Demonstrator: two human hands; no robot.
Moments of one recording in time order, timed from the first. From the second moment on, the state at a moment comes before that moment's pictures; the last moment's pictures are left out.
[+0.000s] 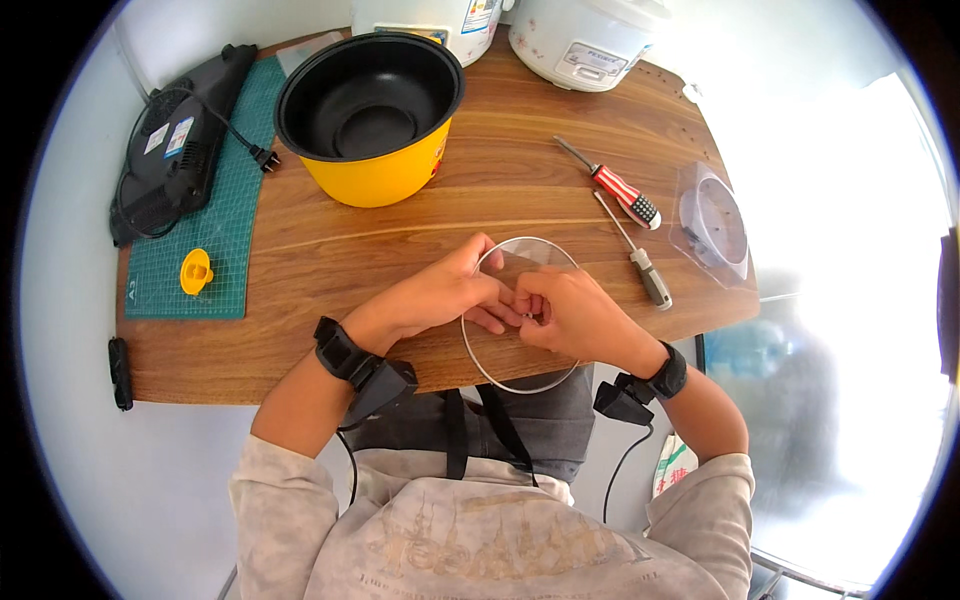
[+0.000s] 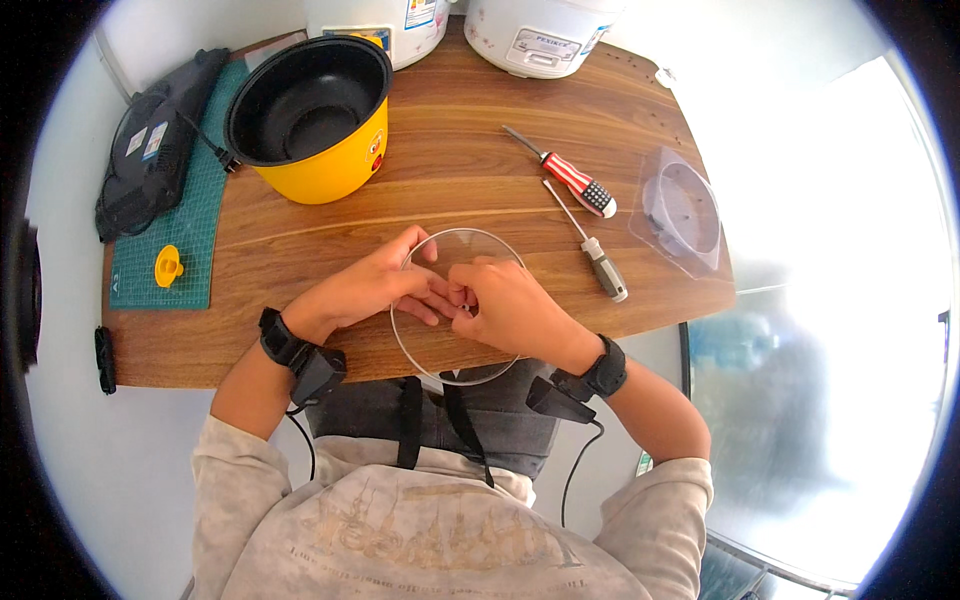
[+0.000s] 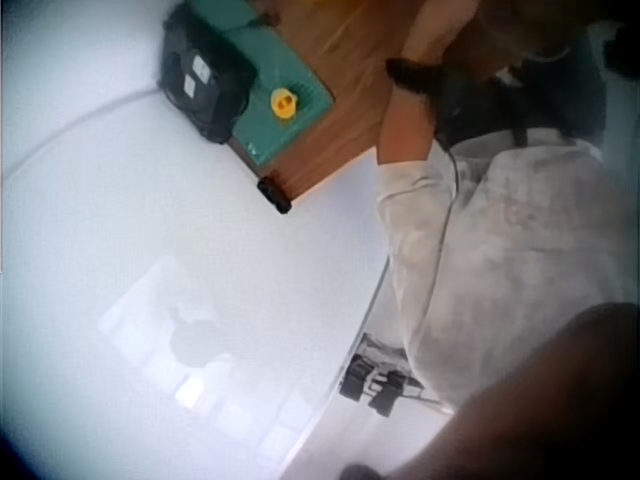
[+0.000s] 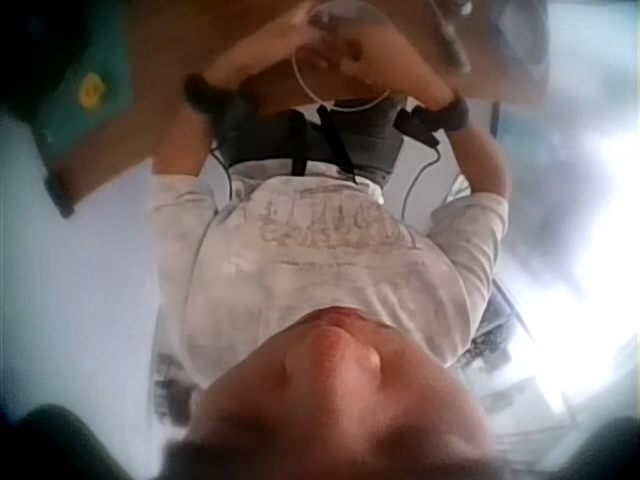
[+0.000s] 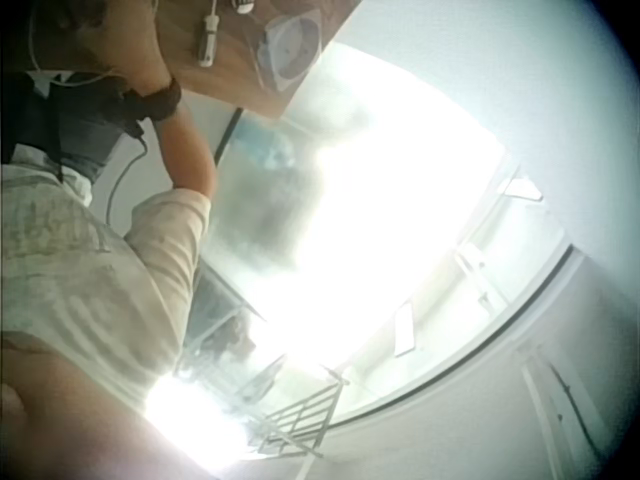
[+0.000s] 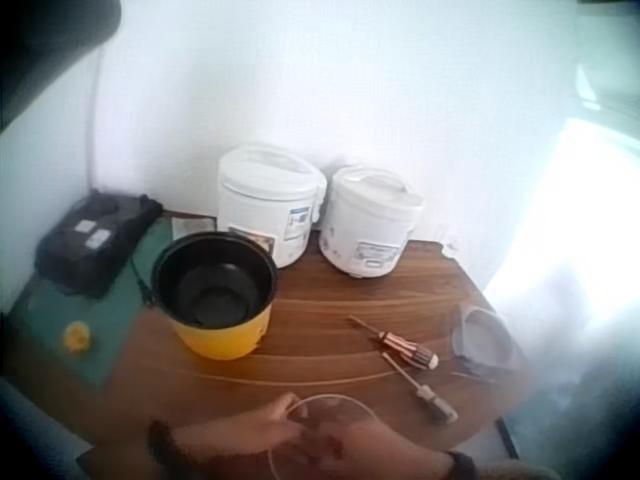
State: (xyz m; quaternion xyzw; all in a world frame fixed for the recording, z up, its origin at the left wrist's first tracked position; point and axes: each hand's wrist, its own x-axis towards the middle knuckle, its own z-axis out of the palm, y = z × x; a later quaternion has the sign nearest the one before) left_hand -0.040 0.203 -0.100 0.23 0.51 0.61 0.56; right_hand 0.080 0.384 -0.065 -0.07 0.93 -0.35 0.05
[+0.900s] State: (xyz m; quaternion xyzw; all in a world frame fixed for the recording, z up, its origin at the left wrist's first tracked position) left_hand -0.046 0.200 -0.099 0.17 0.46 0.64 0.59; right_hand 0.107 0.391 -0.056 -0.19 0.95 -0.23 -0.05
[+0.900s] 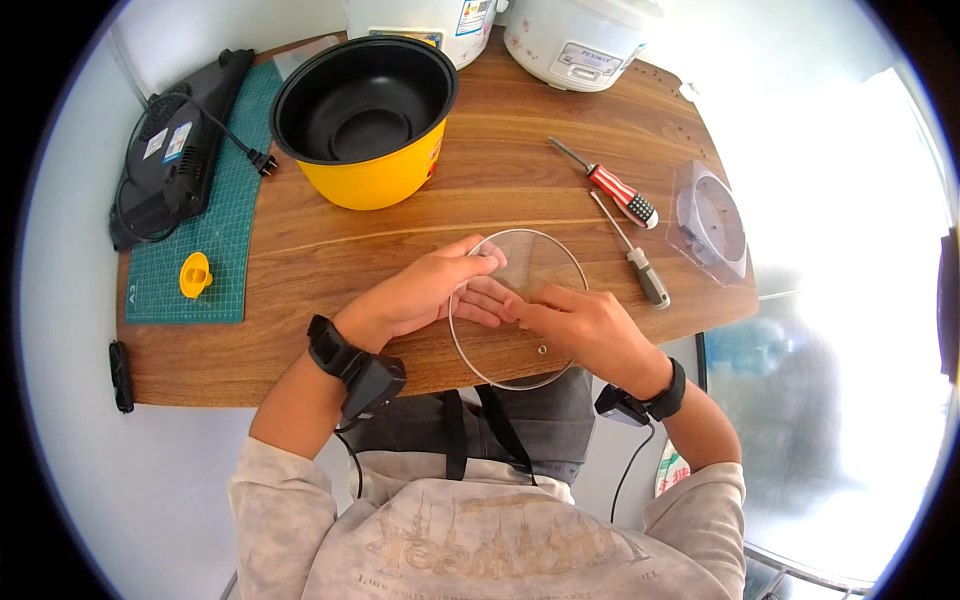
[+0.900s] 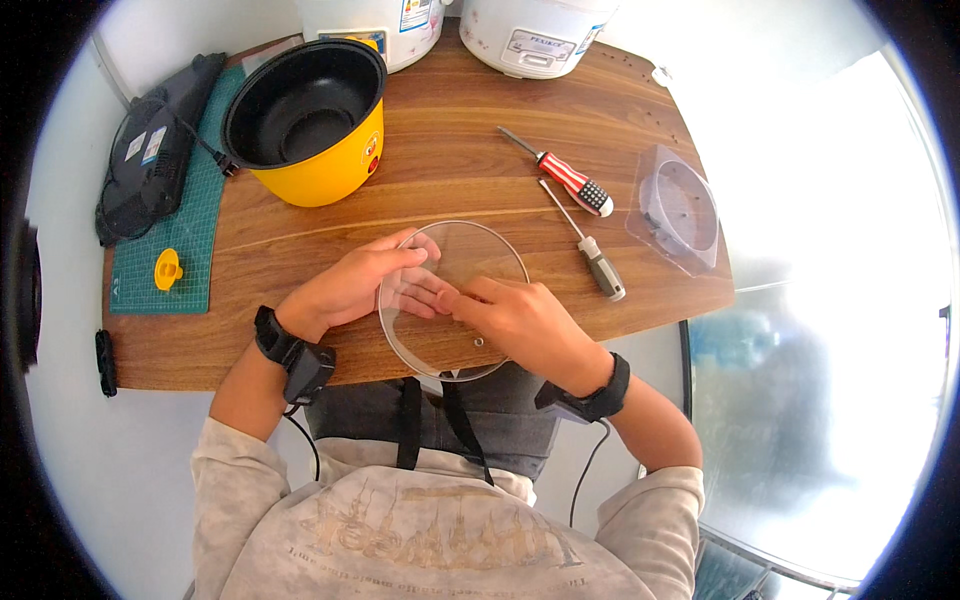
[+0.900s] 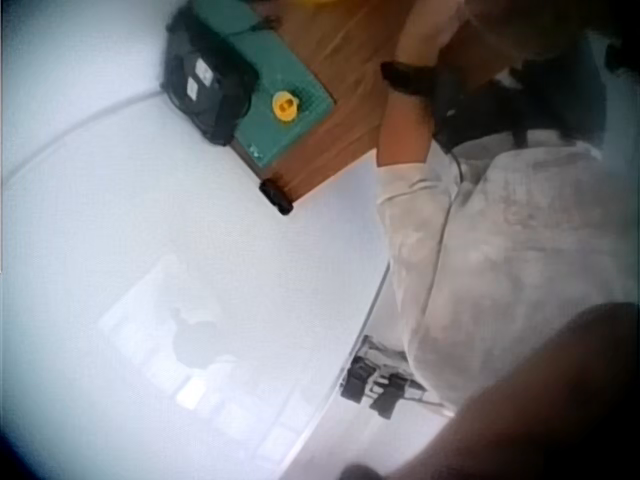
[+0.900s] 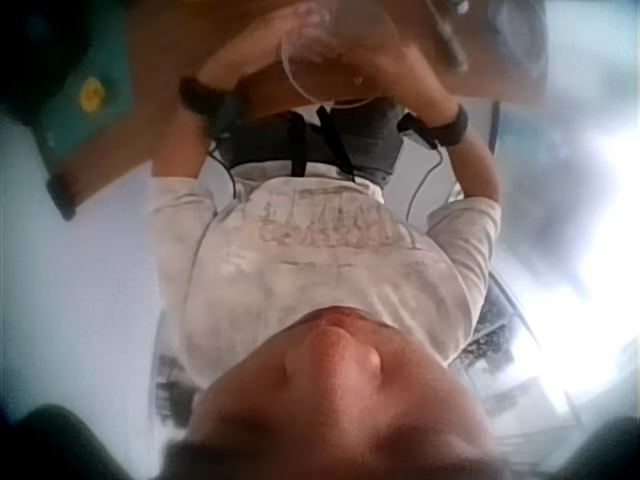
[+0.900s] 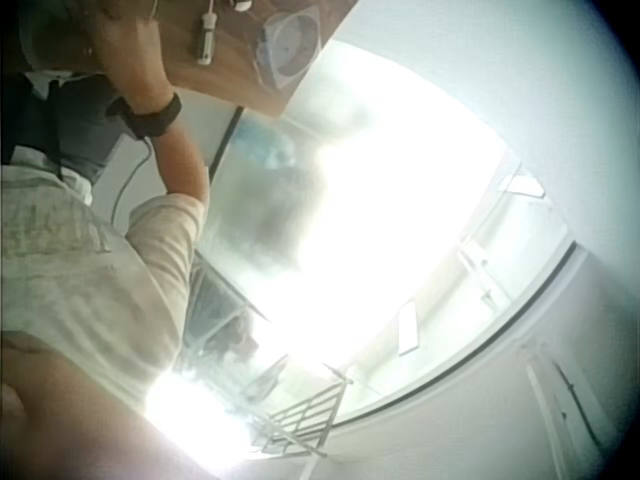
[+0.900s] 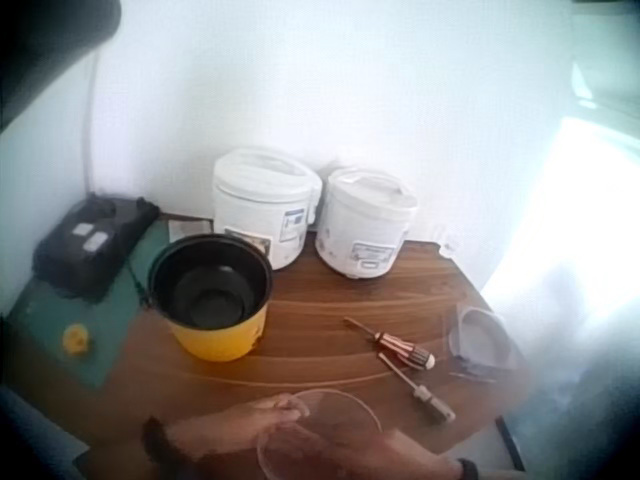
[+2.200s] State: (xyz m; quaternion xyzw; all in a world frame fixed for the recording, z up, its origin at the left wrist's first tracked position) left_hand -0.042 0.199 -0.099 0.19 0.47 0.63 0.58; right_hand 0.088 0.362 -0.075 -0.01 0.97 -0.23 -0.04
